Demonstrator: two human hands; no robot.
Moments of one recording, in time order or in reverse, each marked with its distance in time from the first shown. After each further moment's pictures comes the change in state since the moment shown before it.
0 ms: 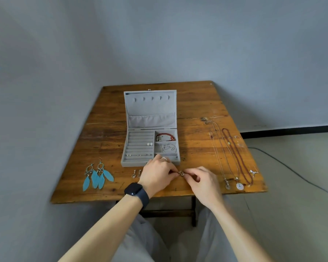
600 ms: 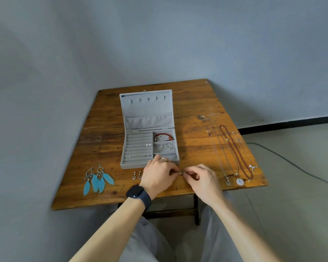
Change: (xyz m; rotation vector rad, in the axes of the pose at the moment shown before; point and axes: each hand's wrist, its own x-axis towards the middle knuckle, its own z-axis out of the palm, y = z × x) left_hand 0.000 0.001 0.008 0.039 0.018 0.000; right_hand 0.000 -0.002 -0.001 -0.020 -0.008 0.007
